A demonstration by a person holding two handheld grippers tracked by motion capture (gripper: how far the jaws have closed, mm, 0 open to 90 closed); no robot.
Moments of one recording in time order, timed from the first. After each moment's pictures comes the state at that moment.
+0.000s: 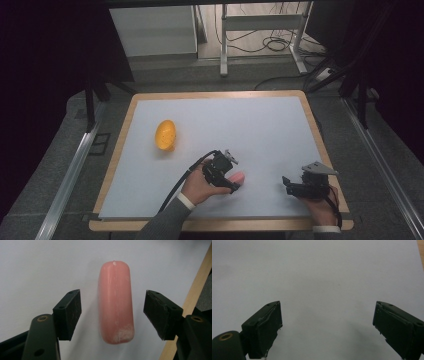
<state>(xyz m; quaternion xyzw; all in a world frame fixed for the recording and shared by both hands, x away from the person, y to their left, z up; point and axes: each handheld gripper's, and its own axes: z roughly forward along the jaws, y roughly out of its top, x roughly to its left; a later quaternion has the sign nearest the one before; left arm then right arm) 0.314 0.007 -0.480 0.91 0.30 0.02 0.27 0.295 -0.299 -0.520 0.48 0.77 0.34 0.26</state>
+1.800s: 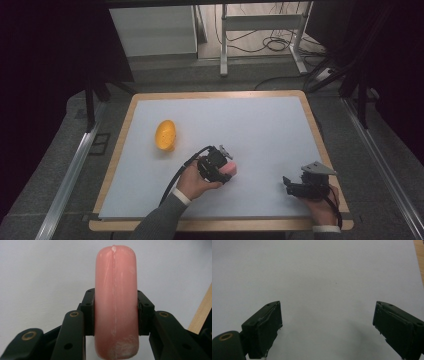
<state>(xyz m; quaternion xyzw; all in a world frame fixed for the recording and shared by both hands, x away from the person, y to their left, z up) 0.323 0.025 -0.472 0.91 0.32 0.04 0.26 0.296 -0.300 -0.521 0.48 0.77 0.33 0.27</state>
